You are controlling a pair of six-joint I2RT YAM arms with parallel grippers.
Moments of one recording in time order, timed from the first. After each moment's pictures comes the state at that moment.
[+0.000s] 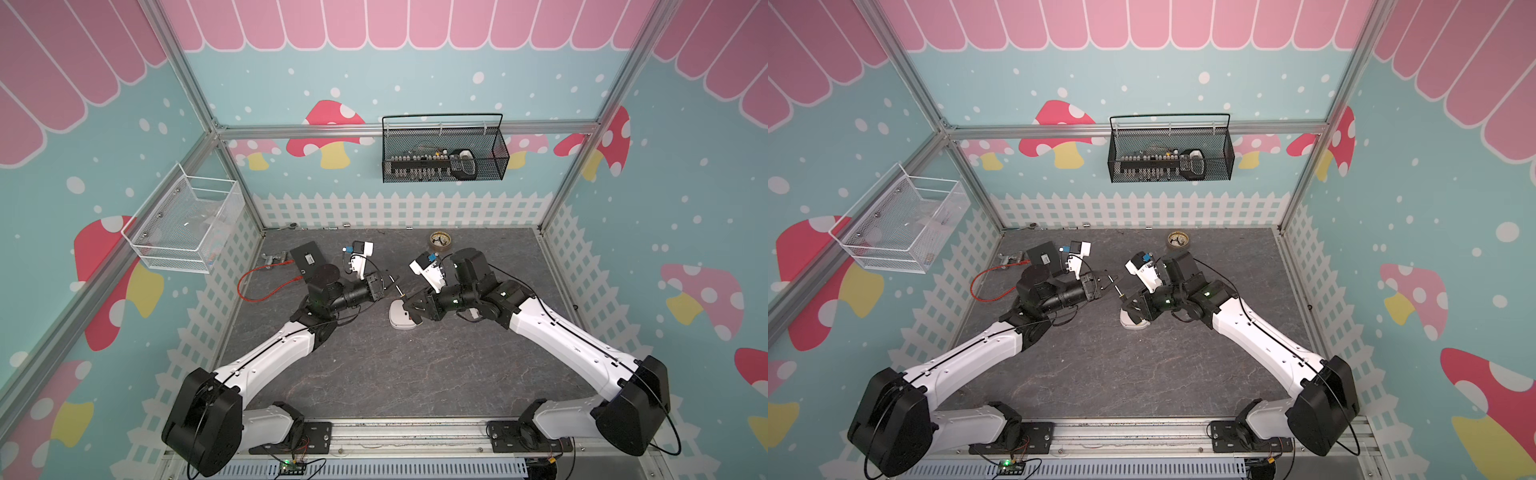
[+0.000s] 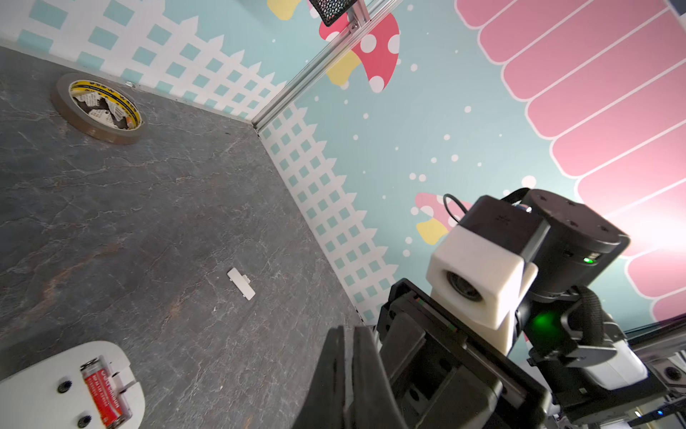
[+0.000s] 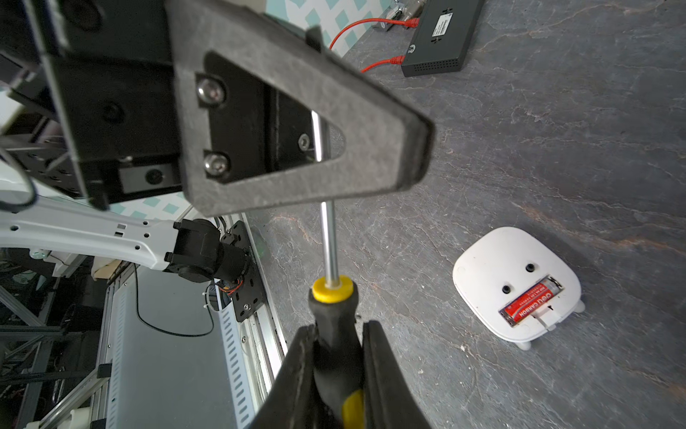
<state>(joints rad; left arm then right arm) -0.46 1.27 0.75 0.51 0.67 -0.90 0.66 1.35 1.17 -0.49 -0.60 0.19</state>
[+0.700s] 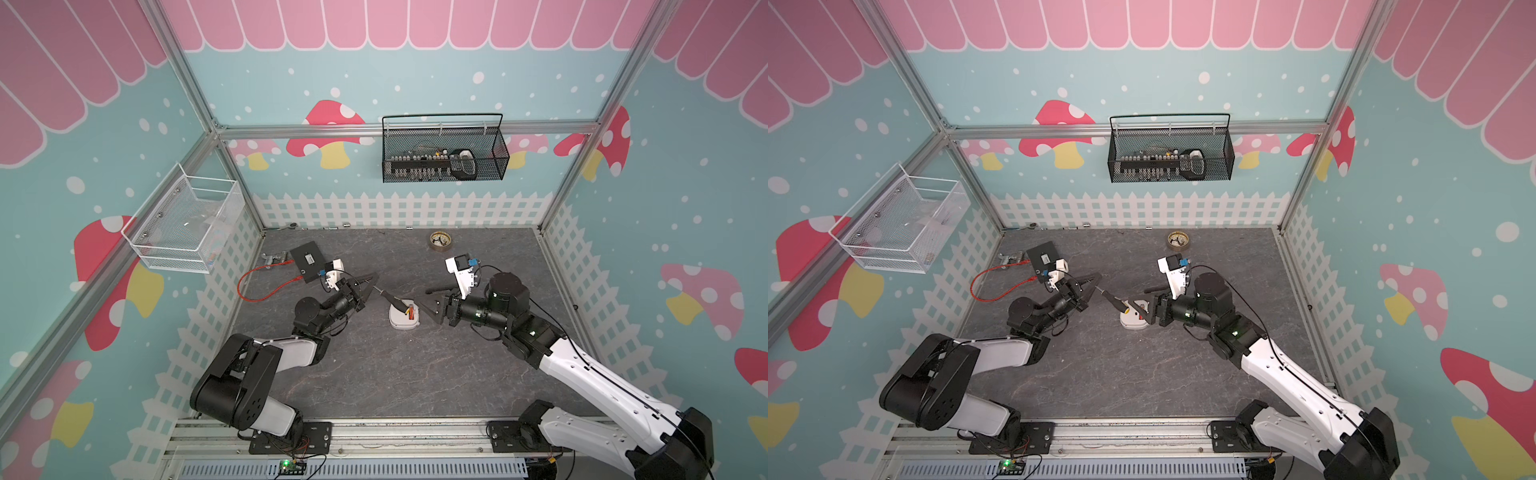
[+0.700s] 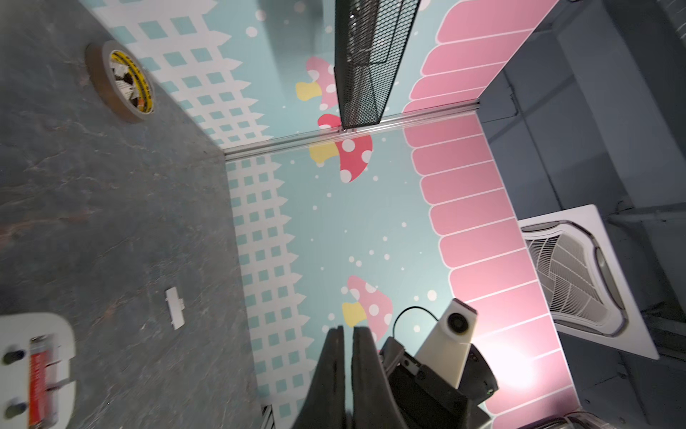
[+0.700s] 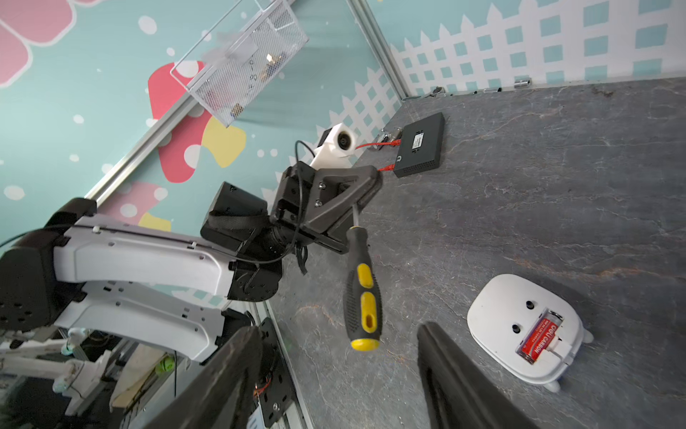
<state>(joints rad) -0.32 1.49 0.43 1.39 0.57 -1.57 0.64 1.04 0.82 0.00 -0.46 0.56</state>
